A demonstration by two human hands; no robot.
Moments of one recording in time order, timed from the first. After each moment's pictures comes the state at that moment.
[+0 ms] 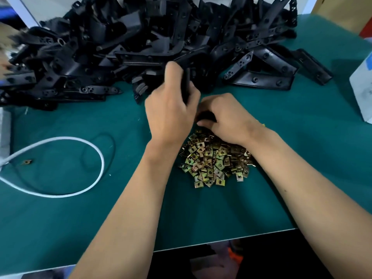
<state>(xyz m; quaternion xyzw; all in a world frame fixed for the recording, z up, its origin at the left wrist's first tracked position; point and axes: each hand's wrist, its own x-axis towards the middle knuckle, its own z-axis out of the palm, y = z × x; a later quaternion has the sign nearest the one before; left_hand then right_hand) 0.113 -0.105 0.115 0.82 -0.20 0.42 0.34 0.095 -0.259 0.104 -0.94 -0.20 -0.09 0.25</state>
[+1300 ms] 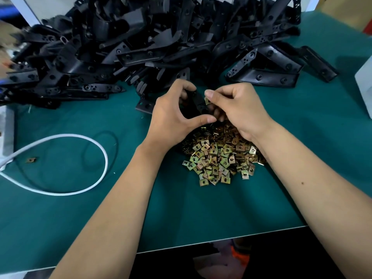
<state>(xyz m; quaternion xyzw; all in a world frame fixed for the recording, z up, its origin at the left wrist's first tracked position) 0.129 -0.072 0.086 0.85 -0.27 0.12 0.44 0.099 -0.257 0.092 -0.76 0.01 -0.10 0.64</state>
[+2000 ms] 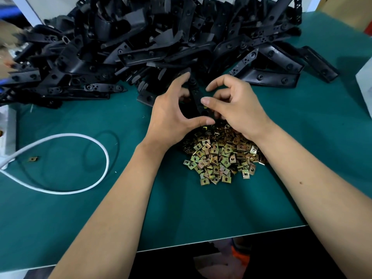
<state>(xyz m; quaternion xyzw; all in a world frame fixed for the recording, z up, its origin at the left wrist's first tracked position) 0.134 -0.069 0.084 0.86 -0.26 0.13 0.42 0.100 -0.260 0.092 -0.80 -0.06 -0.12 0.59</state>
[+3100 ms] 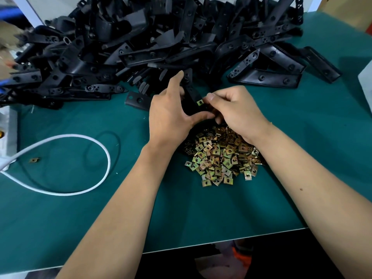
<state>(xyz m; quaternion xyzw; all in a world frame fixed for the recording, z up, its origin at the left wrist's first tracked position) 0.128 -0.078 0.091 0.90 -0.18 0.19 0.35 0.095 -0.249 0.097 -0.83 0.00 -0.10 0.54</state>
